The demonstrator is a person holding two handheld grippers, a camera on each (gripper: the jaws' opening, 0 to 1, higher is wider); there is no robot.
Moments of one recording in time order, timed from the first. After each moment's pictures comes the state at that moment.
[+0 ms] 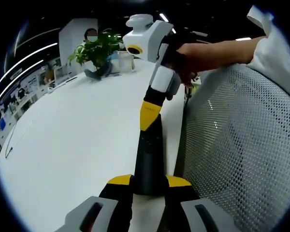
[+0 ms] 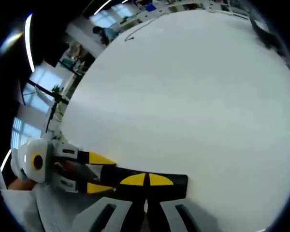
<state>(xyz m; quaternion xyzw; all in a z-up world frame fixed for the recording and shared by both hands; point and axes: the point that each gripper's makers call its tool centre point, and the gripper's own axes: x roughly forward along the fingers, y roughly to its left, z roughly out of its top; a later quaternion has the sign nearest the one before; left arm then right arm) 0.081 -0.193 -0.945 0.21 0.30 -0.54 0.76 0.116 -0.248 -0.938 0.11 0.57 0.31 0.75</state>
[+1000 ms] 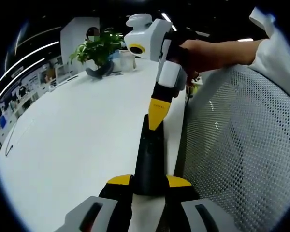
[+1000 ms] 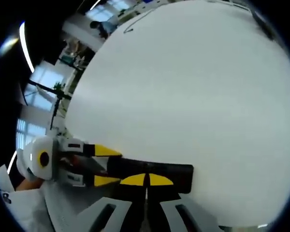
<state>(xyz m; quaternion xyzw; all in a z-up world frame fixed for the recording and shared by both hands) 0.082 -0.193 -0.945 0.21 0.31 -0.54 0.76 0.101 -0.247 -0.934 0.12 0.61 0.32 0.72</state>
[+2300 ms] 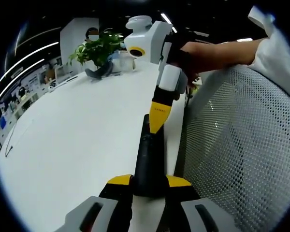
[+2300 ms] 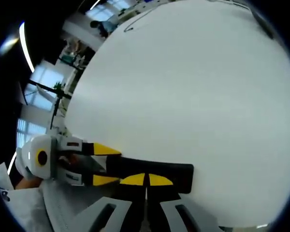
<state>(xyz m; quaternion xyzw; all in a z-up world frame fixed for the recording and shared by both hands) 0.083 -0.196 -0.946 0.21 0.31 -0.54 0.76 0.099 -0.247 -0.937 0.13 0.61 0.32 0.72</state>
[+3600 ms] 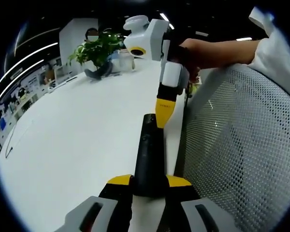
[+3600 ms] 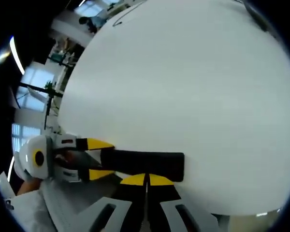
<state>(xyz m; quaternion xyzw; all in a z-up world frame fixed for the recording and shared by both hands) 0.082 -0.195 -0.945 0.21 0.30 -0.54 0.76 0.090 -0.262 -0.940 0.11 0.65 0.28 0.70</state>
